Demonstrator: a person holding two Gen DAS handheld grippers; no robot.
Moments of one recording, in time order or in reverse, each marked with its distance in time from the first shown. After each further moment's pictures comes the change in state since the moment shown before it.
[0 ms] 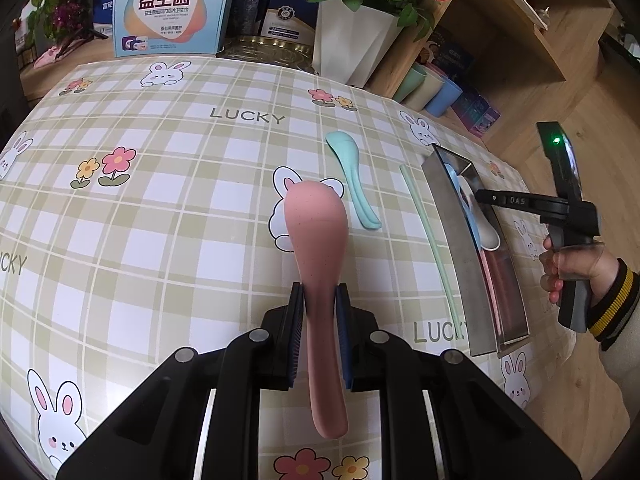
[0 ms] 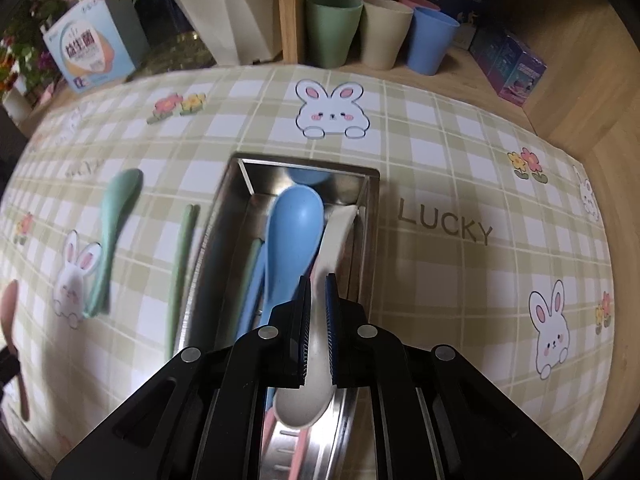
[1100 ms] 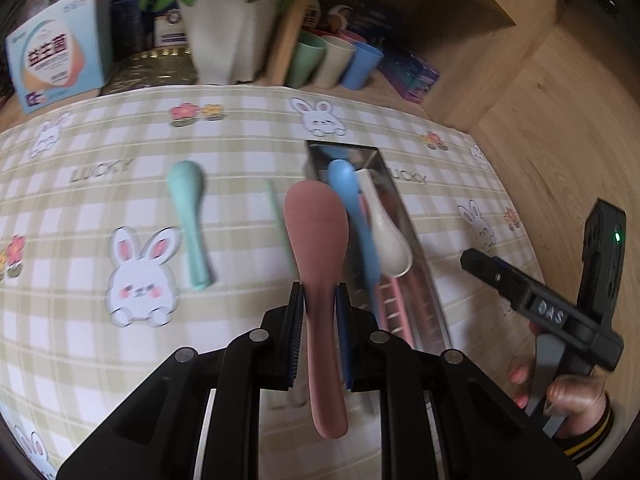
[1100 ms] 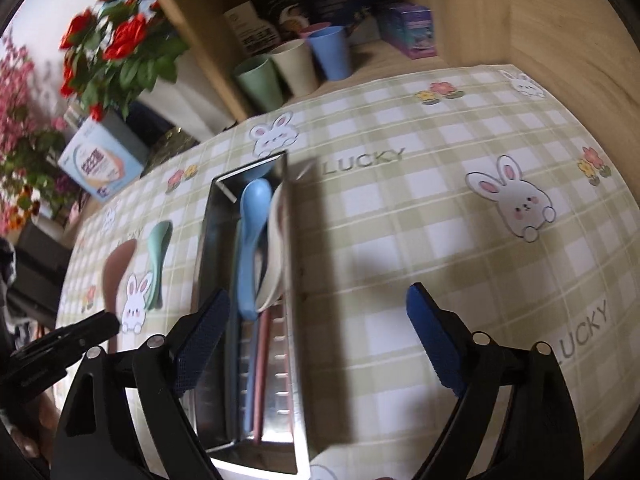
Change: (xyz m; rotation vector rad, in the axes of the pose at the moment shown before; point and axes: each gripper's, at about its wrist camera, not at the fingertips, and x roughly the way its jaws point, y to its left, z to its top) left arm 0.059 -0.142 0.054 0.161 0.100 -0.093; right arm -0.060 -0.082 -0.098 0.375 -0.175 0.170
